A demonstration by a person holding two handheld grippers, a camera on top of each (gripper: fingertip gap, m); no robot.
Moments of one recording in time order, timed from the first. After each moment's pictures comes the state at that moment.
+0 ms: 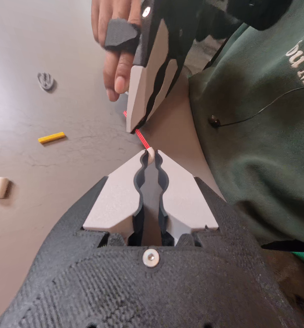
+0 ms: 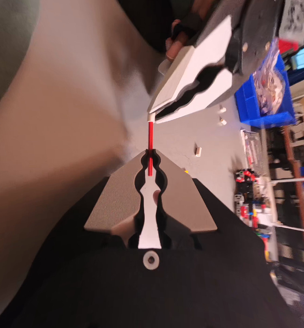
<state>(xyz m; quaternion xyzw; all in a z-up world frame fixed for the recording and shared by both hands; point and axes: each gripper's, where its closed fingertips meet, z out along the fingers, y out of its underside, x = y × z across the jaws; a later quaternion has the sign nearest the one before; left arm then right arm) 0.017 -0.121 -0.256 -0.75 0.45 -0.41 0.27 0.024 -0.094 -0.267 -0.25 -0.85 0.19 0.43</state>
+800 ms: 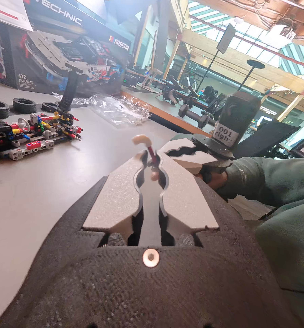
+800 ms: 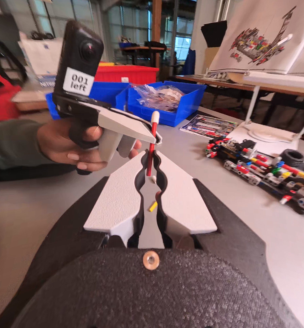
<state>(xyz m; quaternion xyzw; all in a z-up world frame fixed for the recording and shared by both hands) 0.004 -0.022 -0.157 -0.70 0.14 -0.38 0.59 -0.006 -0.032 -0.174 -0.53 -0.50 0.45 0.51</state>
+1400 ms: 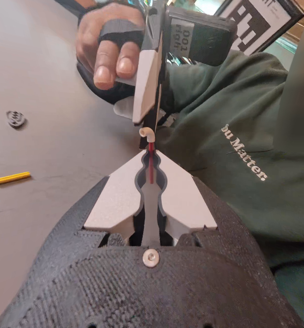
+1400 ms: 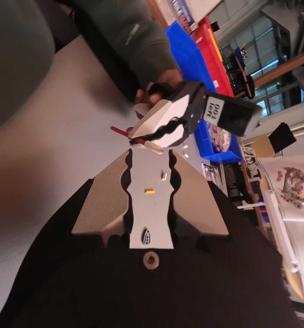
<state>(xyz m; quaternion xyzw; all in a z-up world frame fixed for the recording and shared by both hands) 0.048 -0.123 -0.210 -0.69 0.36 -0.58 0.25 0.029 -0.107 -0.202 -0.16 -0.81 0.25 0.51</state>
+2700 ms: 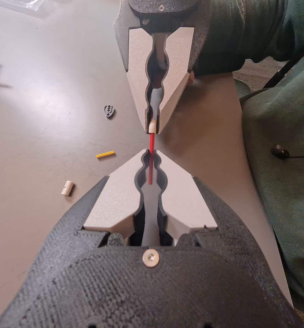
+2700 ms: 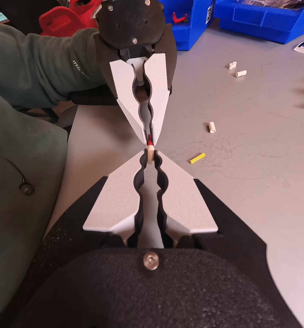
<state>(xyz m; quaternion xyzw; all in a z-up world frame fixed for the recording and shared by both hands) 0.018 -0.078 -0.249 -0.78 0.41 -0.28 0.38 0.021 -0.073 -0.238 -0.51 -0.67 0.48 0.23</state>
